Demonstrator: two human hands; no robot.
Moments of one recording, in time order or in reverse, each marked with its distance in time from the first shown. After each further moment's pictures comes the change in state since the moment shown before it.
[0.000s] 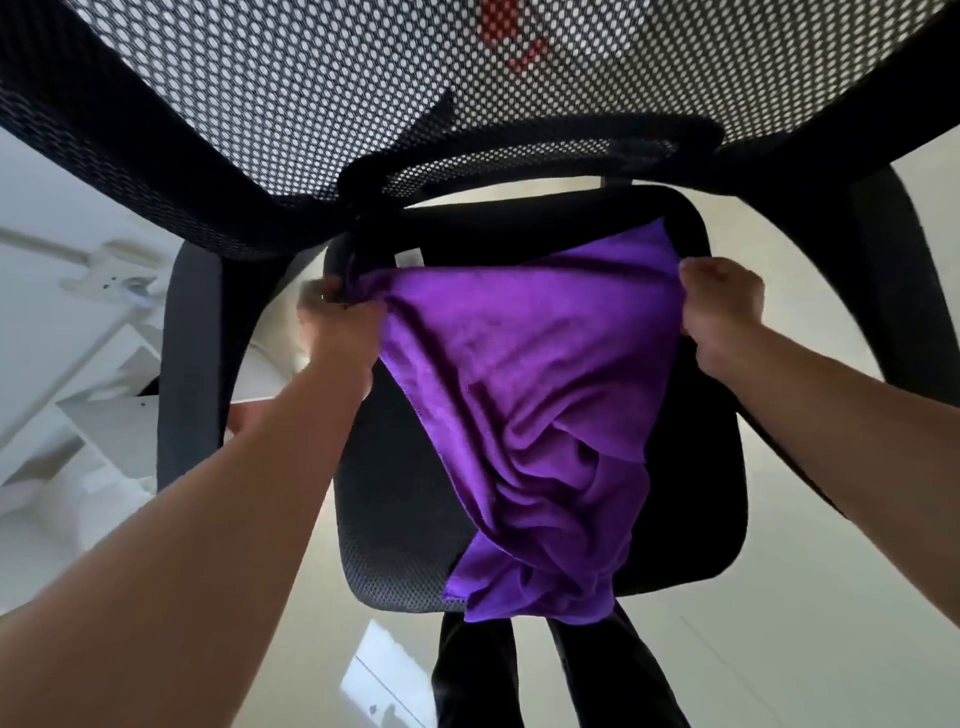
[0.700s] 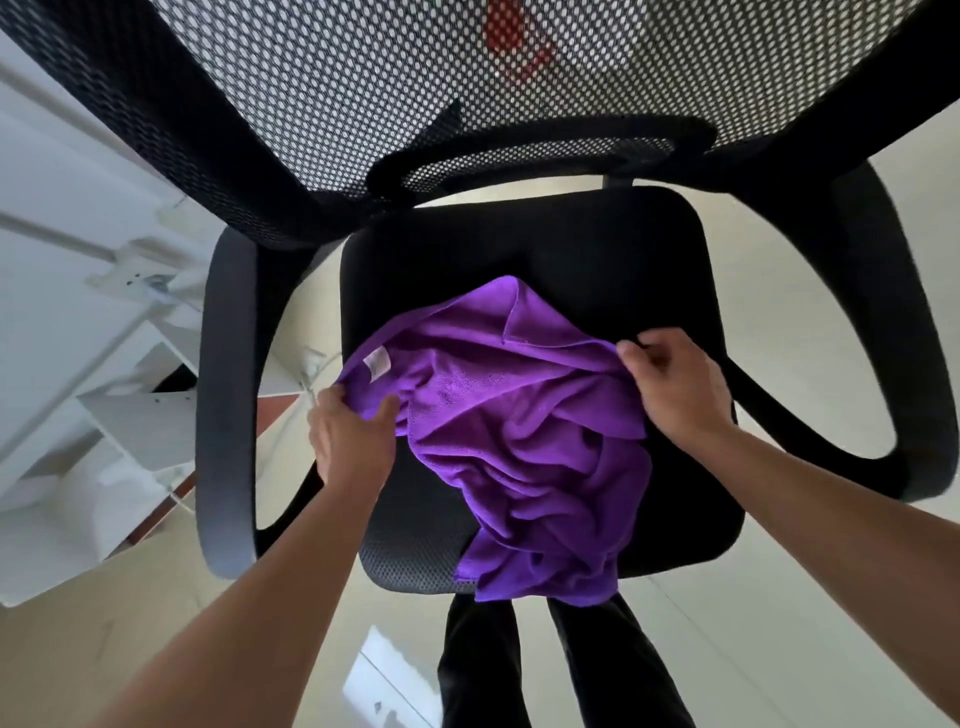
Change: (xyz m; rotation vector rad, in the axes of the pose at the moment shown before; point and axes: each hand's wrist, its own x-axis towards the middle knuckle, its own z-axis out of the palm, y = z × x) left_hand -0.055 -0.085 -0.058 0.536 0.008 0.023; right_hand -0.081 0.048 -0.011 -0.523 -0.145 -0.282
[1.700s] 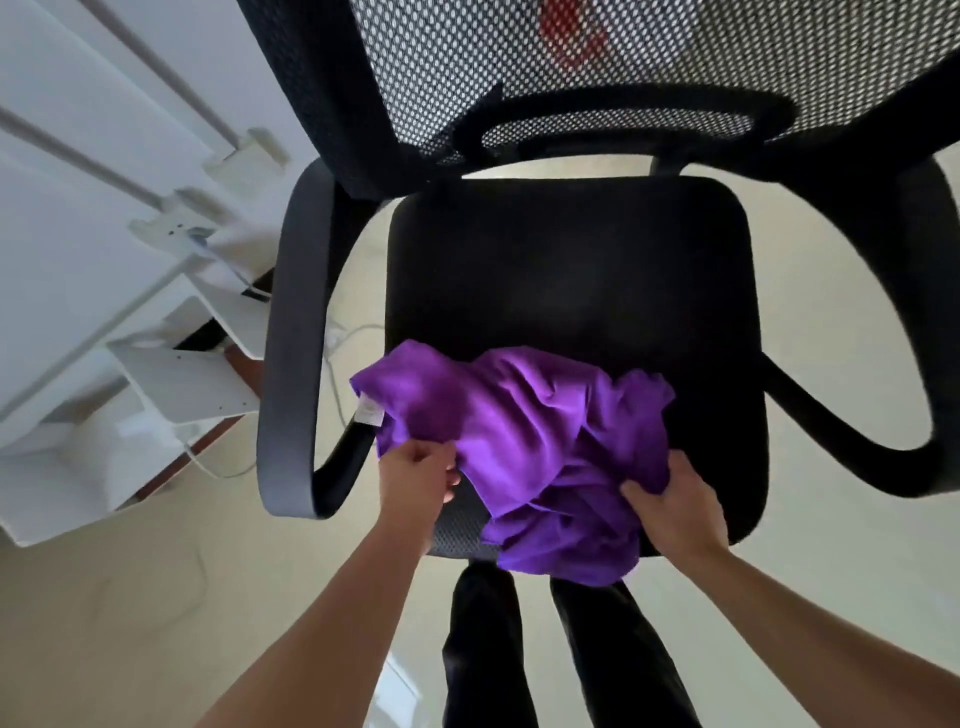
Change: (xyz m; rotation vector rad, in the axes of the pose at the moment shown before) left_hand -0.059 -0.057 0.005 -0.545 -0.359 -0.305; right_hand -0.127 0.041 0.033 -0.096 -0.275 0.214
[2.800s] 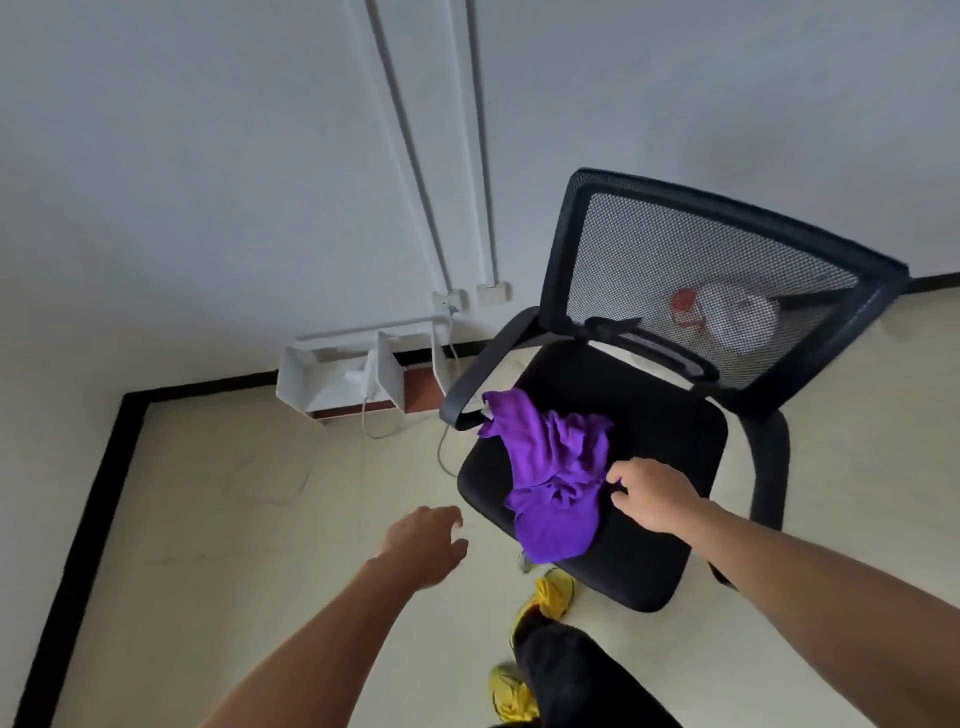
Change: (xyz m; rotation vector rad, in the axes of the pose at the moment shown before) left_hand -0.354 -0.050 -0.068 0.981 0.190 0.321; right_hand -0.129 -0.082 -0.203 -0.848 -0.196 -1.065
